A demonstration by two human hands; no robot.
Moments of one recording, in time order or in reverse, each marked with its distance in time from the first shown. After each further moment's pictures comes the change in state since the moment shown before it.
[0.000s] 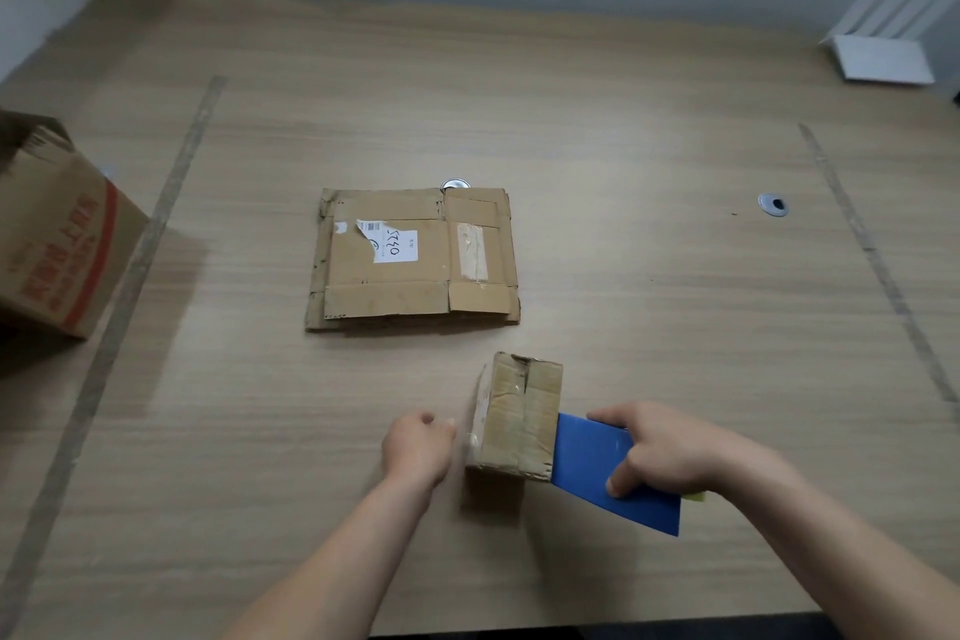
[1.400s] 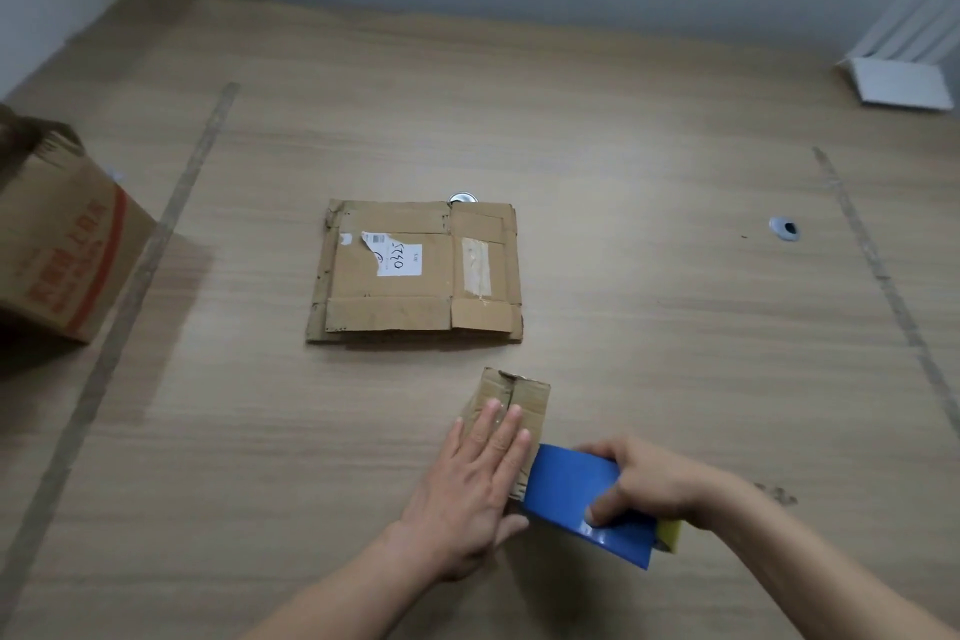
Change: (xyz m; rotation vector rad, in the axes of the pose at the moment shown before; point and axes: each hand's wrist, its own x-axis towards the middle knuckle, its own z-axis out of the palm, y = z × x) left_hand -0.038 0.003 0.010 1.175 -0.151 1.157; right_hand 0.035 0.016 0.012 0.321 -0.141 0.007
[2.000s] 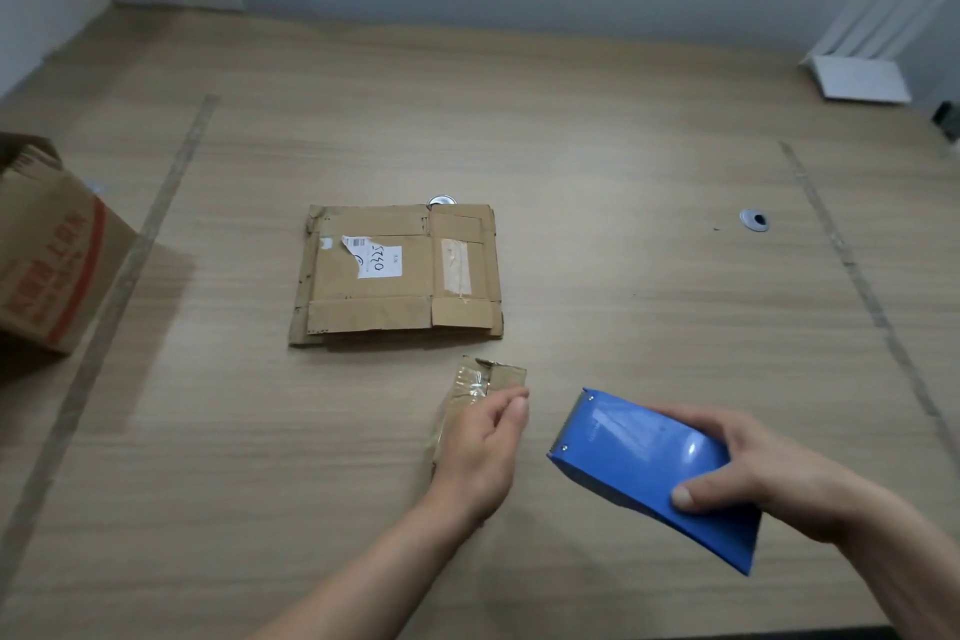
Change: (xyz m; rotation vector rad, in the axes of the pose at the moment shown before) left_hand 0.020 0.045 -0.070 -1.427 0.350 -0.481; right_hand -0.101 0.033 -0.037 0.292 0.108 -0.342
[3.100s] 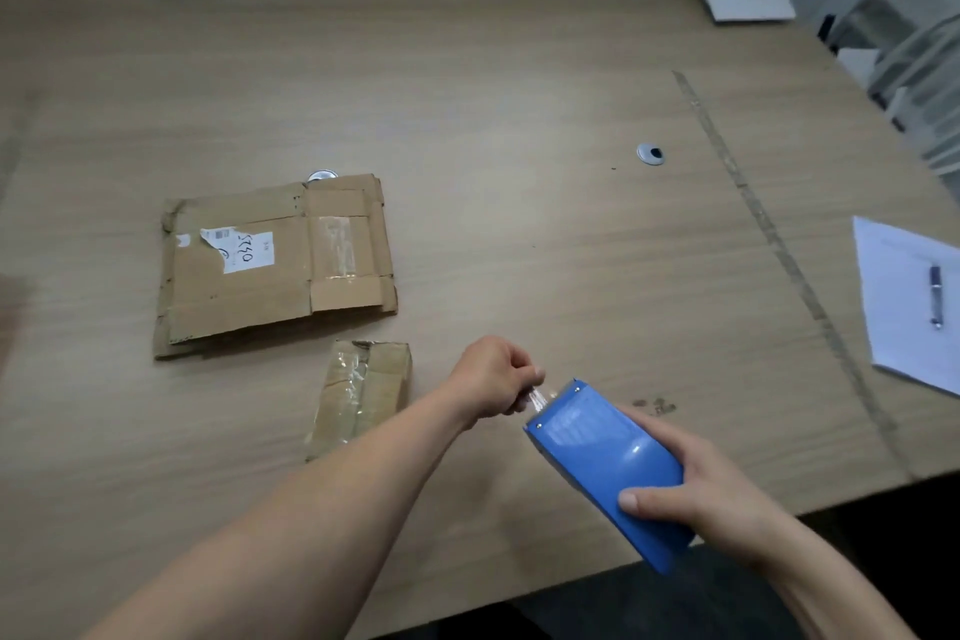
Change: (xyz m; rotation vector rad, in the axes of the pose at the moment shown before) left_hand 0.081 0.001 0.127 0.435 -0.393 -0.159; right_hand -0.040 0.117 -0.007 0.294 0.263 -0.028
